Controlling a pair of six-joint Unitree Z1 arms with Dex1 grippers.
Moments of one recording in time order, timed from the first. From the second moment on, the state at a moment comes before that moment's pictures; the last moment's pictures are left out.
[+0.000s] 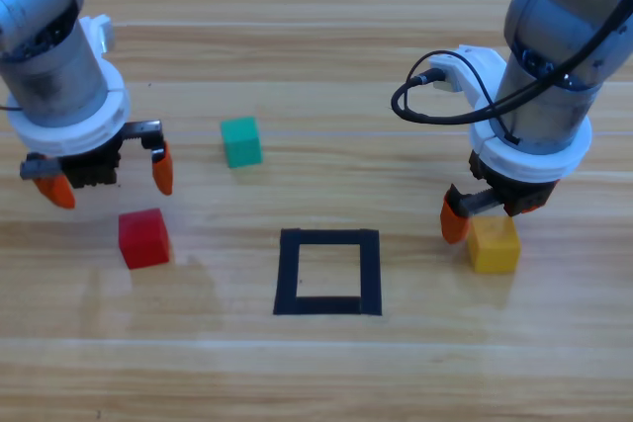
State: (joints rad) arm 0 -0.48 1.91 -1.29 0.79 0.09 -0.72; arm 1 0.76 2.15 -1.53 0.84 -0.05 0.29
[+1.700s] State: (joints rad) arm 0 -0.58 2.02 -1.36 0.80 0.09 -0.70; arm 1 0.76 2.03 -1.52 0.91 -0.07 0.18
